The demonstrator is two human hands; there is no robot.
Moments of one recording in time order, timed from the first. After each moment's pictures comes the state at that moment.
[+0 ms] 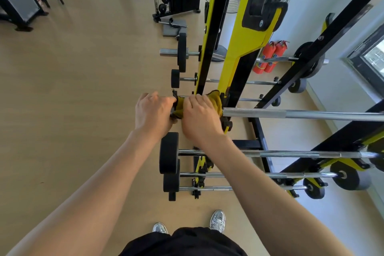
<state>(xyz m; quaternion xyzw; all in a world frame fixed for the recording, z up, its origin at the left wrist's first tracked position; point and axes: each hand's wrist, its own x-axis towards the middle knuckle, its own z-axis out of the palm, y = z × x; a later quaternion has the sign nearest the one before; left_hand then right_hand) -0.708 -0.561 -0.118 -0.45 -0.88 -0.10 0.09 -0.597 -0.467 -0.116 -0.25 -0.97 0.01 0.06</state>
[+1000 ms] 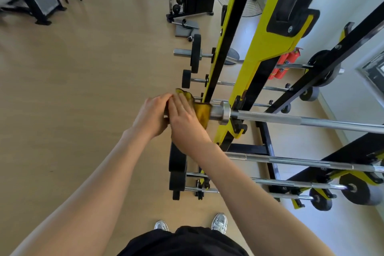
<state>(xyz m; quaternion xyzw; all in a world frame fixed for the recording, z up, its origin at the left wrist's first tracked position) -0.746 -0.601 -0.138 -0.45 -0.84 -0.31 -0.08 -0.627 -0.522 -0.136 -0.16 -0.98 0.05 0.07</state>
